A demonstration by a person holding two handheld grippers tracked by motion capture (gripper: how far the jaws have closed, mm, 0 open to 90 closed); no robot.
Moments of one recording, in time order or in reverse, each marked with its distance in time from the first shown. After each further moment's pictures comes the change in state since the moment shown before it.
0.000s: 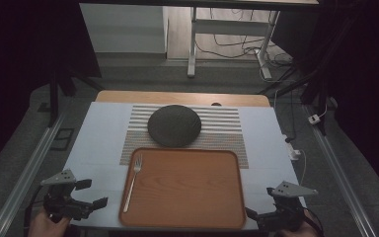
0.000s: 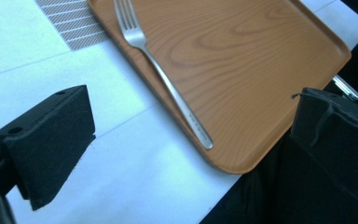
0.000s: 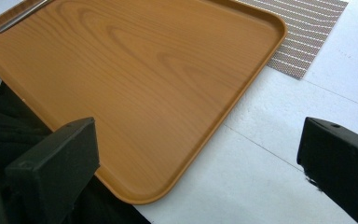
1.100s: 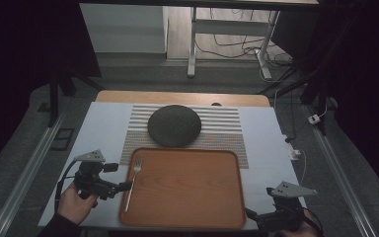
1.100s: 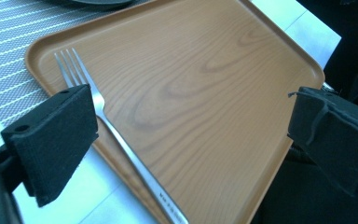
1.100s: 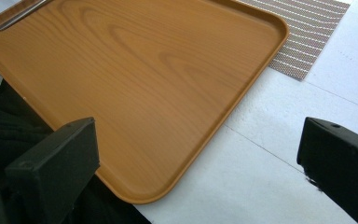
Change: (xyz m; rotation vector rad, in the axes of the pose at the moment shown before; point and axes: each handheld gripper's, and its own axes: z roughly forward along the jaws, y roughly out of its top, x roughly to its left) left arm -0.012 0.059 0.043 0.006 -0.109 0.077; right arm 0.001 0.000 0.000 0.000 0.003 -0.011
